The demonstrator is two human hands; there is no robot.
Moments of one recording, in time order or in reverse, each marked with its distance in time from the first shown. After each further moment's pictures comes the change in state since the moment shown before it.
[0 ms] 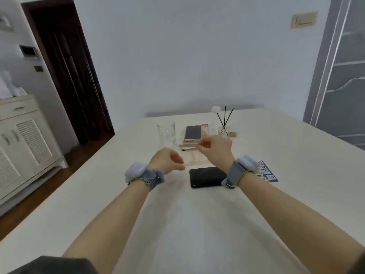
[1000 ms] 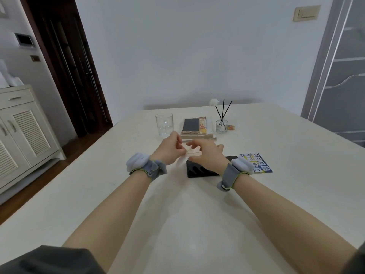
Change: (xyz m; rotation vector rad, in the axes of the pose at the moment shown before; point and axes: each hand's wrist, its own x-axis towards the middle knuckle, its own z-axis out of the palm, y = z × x) left_hand -0.003 0.022 0.011 -0.128 0.072 0.104; right_hand -0.028 0.004 0.006 -0.071 -0.220 -0.058
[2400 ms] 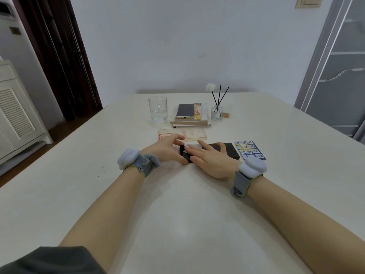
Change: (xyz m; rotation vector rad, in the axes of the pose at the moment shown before) left_hand -0.015 -0.013 0.018 0.036 -0.310 -0.079; right_hand -0.039 0.030 -0.001 -0.366 -0.432 -0.125
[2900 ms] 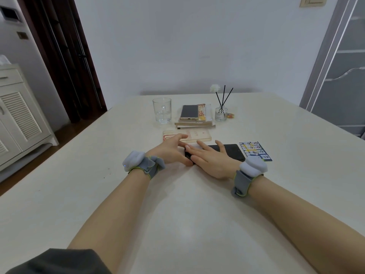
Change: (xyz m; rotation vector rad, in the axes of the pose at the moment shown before) left_hand -0.001 -0.003 0.000 -0.060 0.001 -0.010; right_hand 0.009 -0.009 0.001 0.035 -0.003 -0.039
